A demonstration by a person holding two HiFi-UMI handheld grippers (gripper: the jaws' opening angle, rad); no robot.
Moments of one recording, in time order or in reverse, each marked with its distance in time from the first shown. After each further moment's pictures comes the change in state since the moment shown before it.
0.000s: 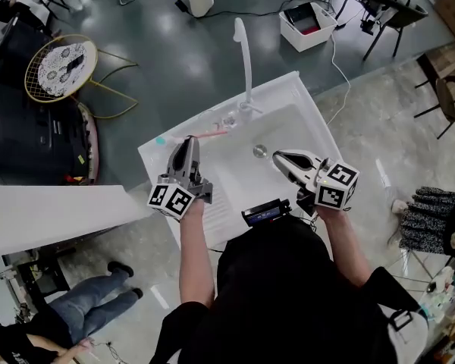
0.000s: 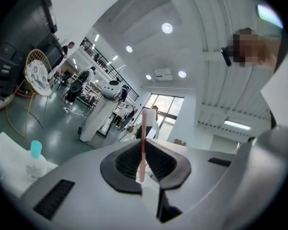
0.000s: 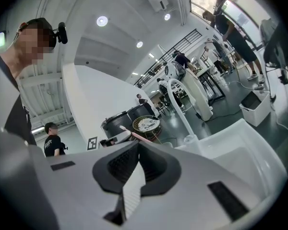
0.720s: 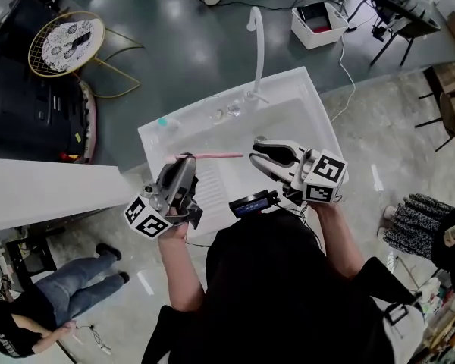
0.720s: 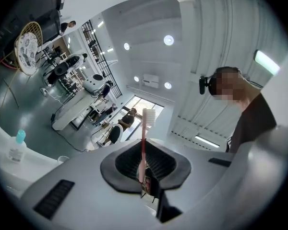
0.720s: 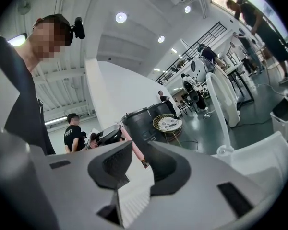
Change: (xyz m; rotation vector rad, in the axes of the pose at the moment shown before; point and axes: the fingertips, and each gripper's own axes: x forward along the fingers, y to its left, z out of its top) left arm -0.071 -0.085 0.045 -0.155 0.000 -0.297; right arm 0.044 0.062 0.010 -0.142 0.040 0.255
